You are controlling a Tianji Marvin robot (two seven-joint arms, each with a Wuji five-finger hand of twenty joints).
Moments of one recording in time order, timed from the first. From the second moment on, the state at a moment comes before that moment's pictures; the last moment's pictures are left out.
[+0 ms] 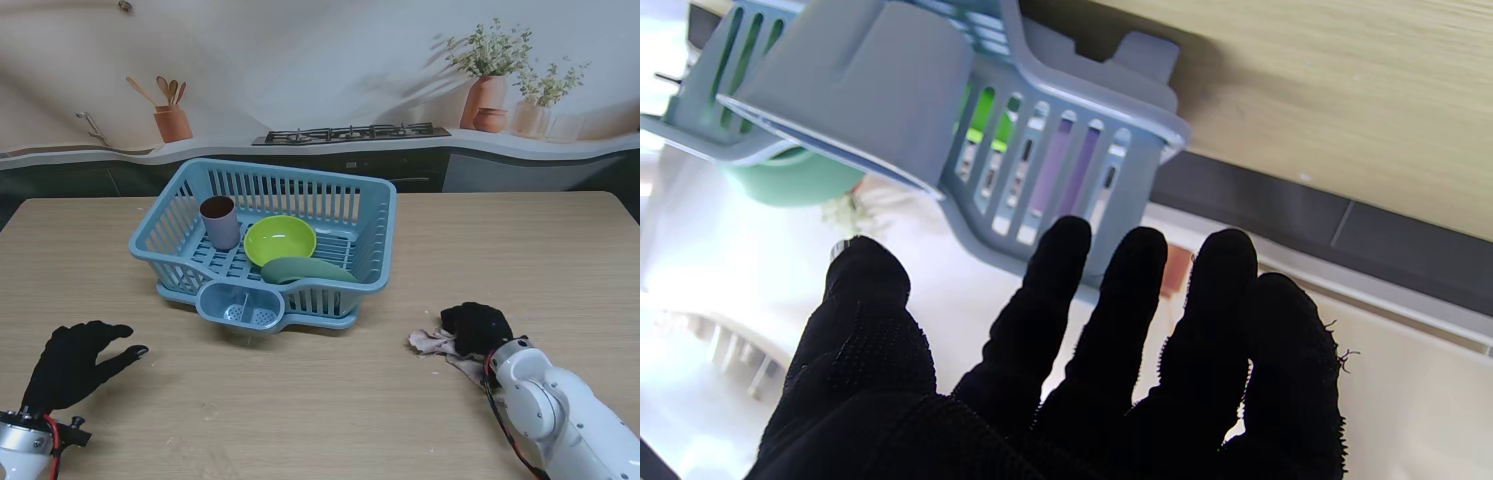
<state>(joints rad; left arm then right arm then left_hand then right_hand) 2.22 -1.15 -1.81 -1.82 0.85 -0.47 0.40 -1.68 -1.05 1.36 -1.41 -0.96 -0.16 -0.09 0.81 -0.13 0.01 -0.05 0.93 0.35 0.27 0.42 0.81 0.48 0.64 0.45 0.64 0.63 0.85 0.79 0.28 0.66 1.23 0.86 0.81 -0.92 1.32 -0.24 0.86 -0.01 1.30 0.16 0.97 0.19 1.05 0.50 0.95 0.18 1.19 0.44 0.80 0.19 1.63 0.67</state>
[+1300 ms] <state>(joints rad) 2.25 -1.16 -1.83 -1.84 0.74 -0.52 0.35 -1.46 -1.06 1.17 -1.27 -0.89 -0.07 -0.09 0.81 -0.13 0.01 -0.05 0.93 0.35 0.26 0.42 0.78 0.48 0.63 0.45 0.62 0.64 0.85 0.79 0.26 0.66 1.23 0.85 0.81 -0.91 1.32 -0.24 0.86 -0.03 1.30 0.17 0.97 0.19 1.06 0.50 0.95 0.18 1.19 0.44 0.79 0.20 1.62 0.67</state>
